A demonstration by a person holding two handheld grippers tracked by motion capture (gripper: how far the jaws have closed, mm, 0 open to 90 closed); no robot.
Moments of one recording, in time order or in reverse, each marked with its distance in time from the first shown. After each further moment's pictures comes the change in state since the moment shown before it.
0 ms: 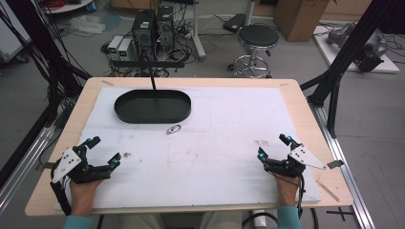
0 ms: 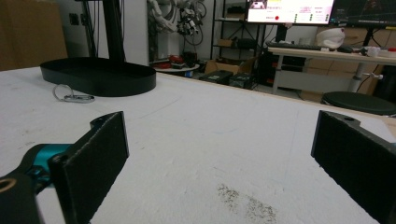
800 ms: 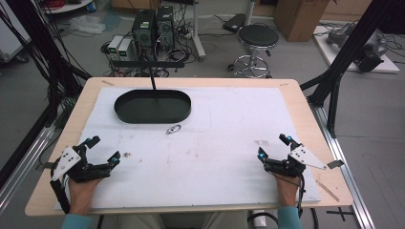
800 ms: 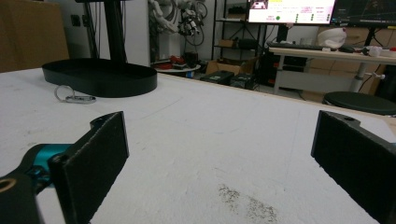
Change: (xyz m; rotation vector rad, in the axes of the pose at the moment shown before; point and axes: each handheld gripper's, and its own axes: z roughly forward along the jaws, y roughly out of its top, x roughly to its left) left arm 0.003 0.002 0.002 0.031 0.025 -0.040; right arm 0.001 0.000 0.000 0.000 0.004 -0.002
